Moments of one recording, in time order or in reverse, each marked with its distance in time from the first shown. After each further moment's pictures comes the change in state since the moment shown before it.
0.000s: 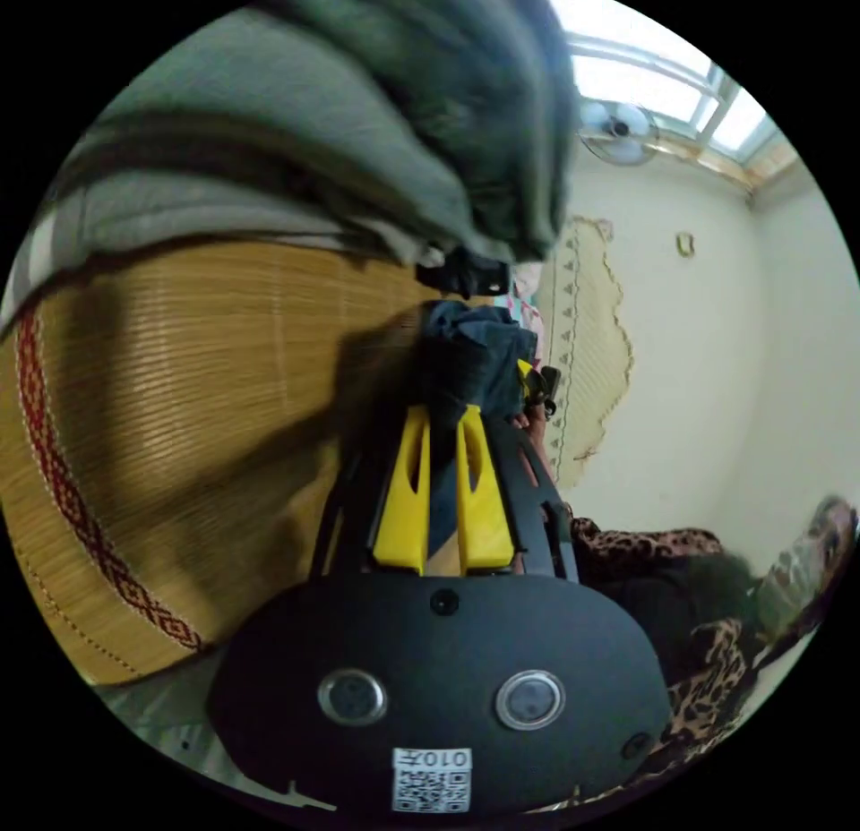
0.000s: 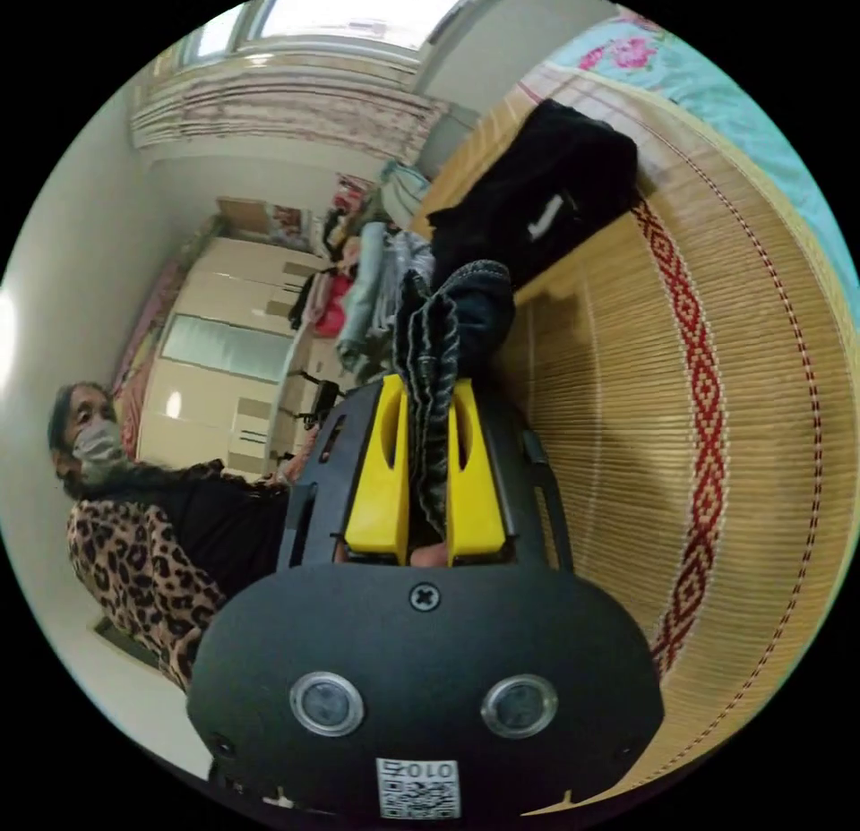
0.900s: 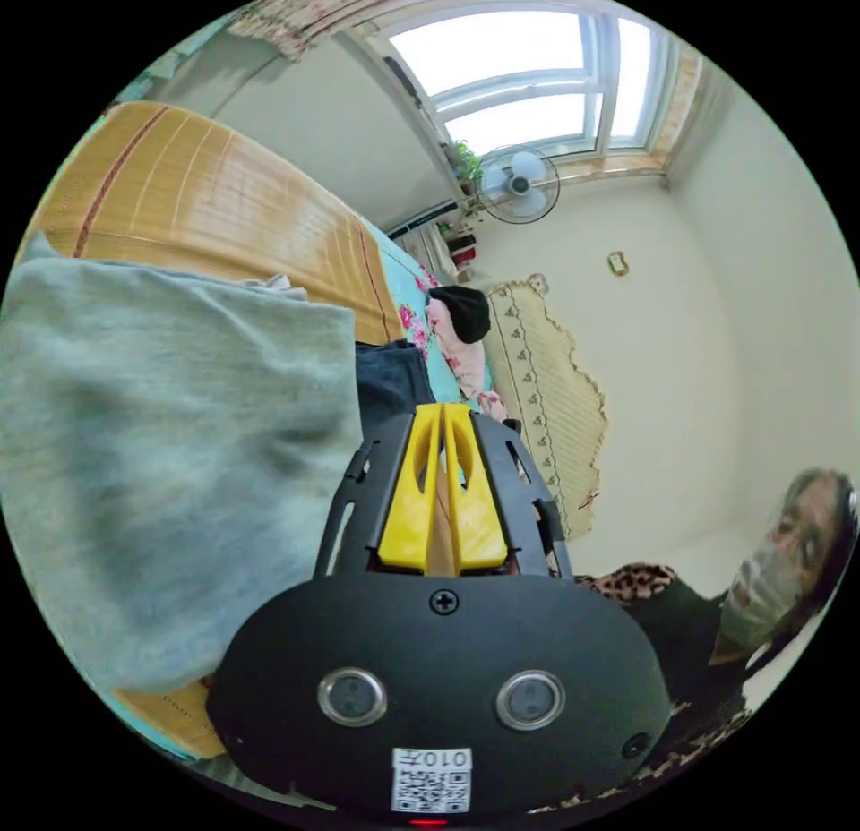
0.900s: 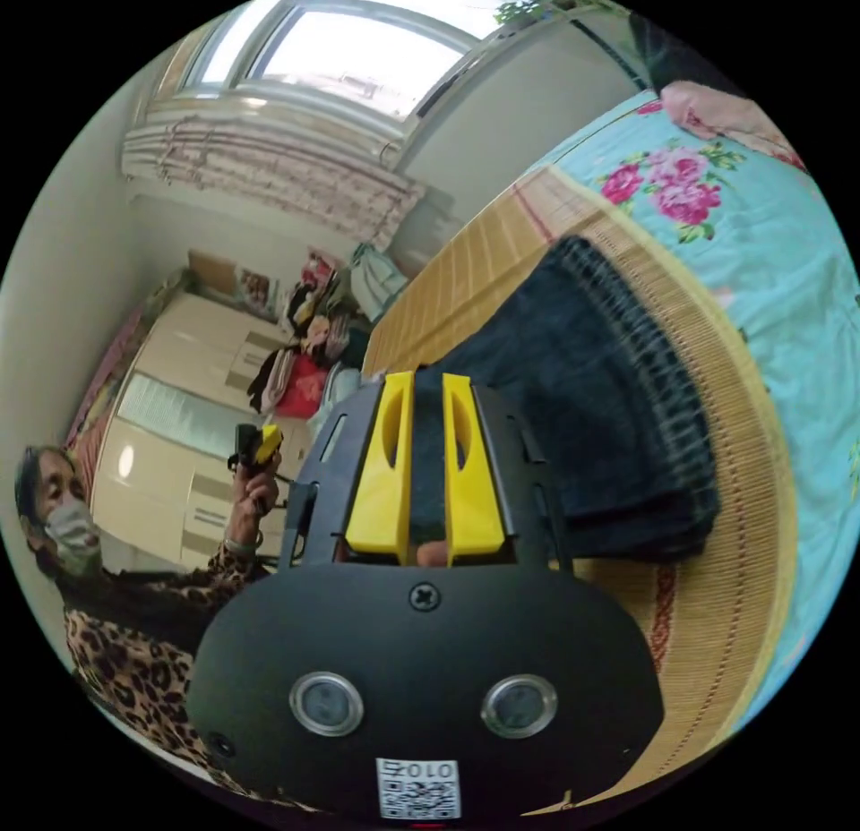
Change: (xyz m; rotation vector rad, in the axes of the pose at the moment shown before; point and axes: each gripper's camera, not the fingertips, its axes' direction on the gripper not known) left arm 0.114 -0.141 -0.121 0.281 -0.018 0.245; right arm -0.047 -0.207 0.013 0.178 0.149 0.011
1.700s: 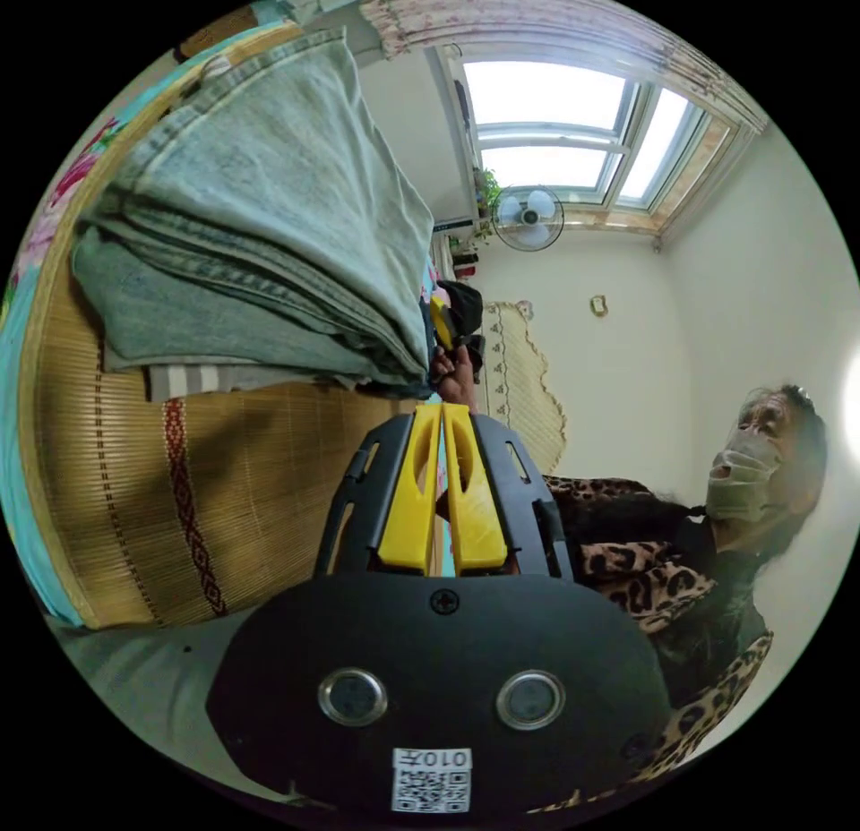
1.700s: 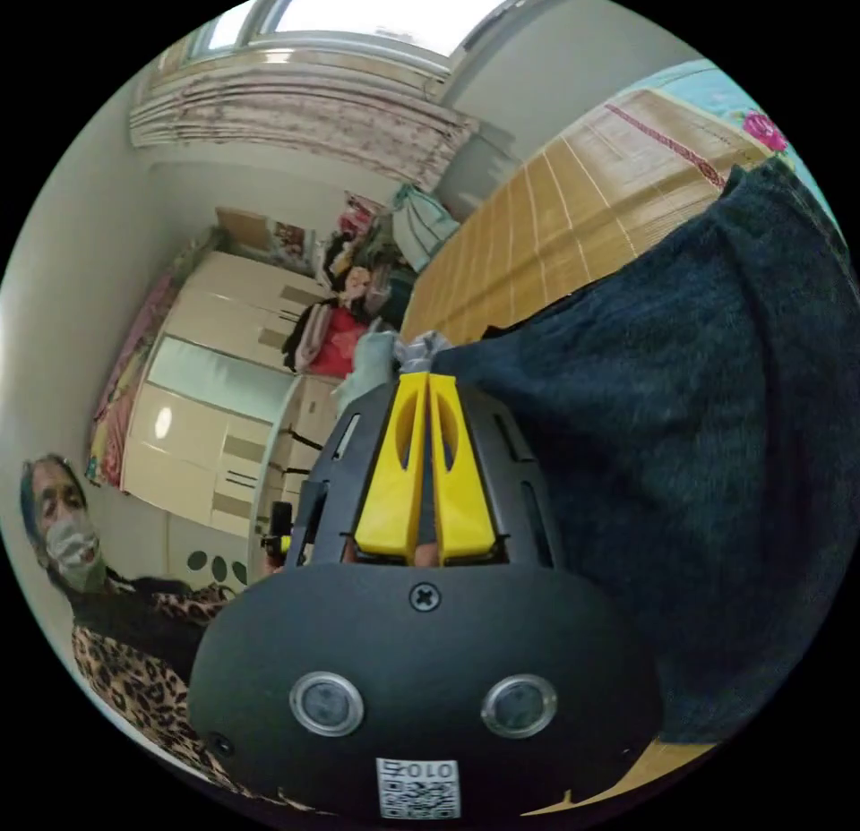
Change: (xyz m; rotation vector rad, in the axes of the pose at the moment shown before) left arm -0.074 0.214 -0.070 0.090 0.146 -0.186; right arm -0.074 -0.080 0.124 -0.144 -0.128 -0.014
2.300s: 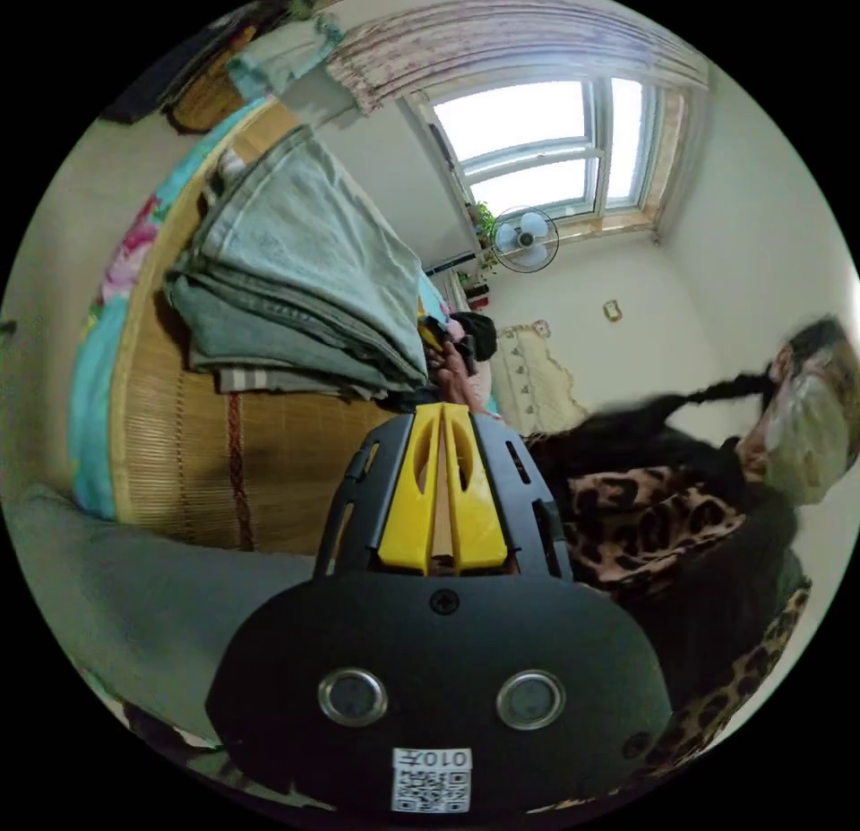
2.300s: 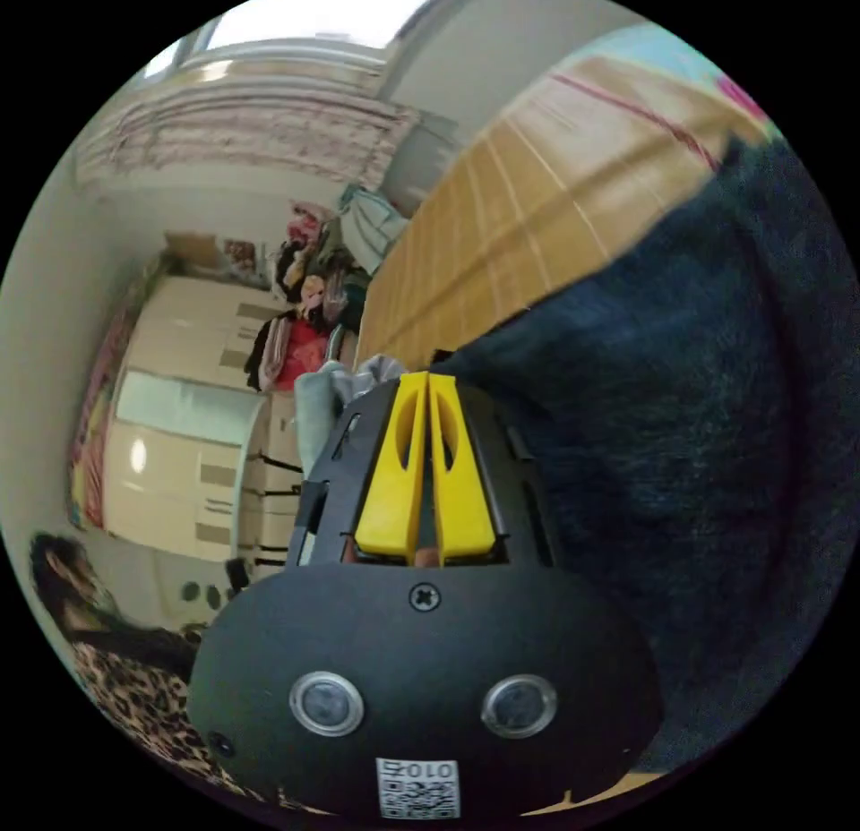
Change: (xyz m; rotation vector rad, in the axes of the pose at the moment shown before) left arm 0.040 0.124 -0.012 0.147 -0.180 0.139; right arm -0.105 0.013 0.025 0.012 0.110 -0.012
